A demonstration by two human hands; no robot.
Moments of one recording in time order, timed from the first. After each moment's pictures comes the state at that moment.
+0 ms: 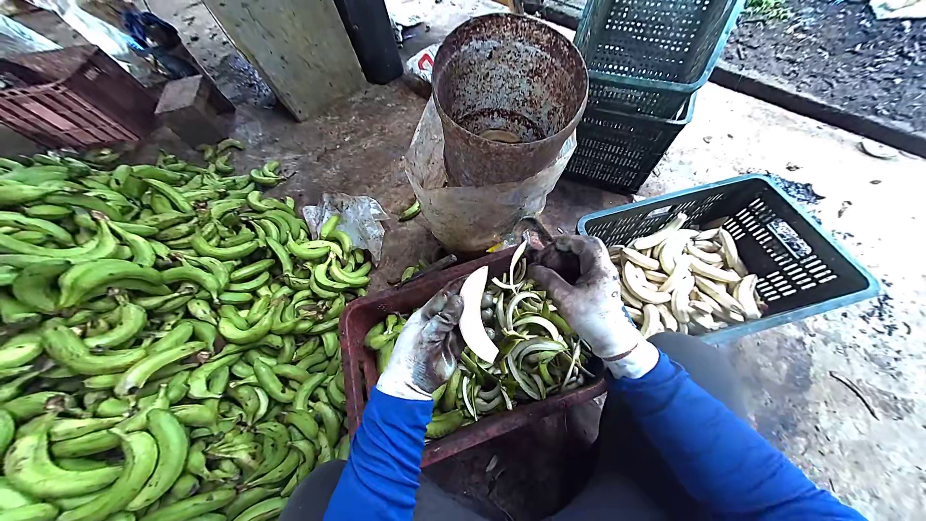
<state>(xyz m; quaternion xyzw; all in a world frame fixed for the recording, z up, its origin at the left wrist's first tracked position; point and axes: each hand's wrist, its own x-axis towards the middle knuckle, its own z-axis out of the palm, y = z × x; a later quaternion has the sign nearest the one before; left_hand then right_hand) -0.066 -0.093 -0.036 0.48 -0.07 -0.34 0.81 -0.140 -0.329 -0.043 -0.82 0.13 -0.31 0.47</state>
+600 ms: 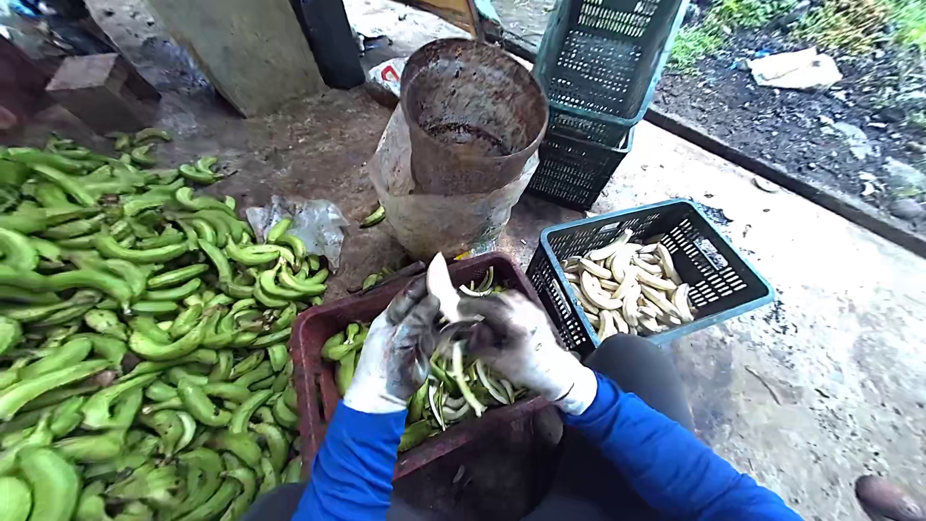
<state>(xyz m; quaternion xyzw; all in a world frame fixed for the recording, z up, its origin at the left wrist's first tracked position) -0.076 -0.098 -0.022 0.49 -0.10 -0.27 0.83 -0.155 -0.284 -0.054 -0.89 -0.08 -0.30 0.33</state>
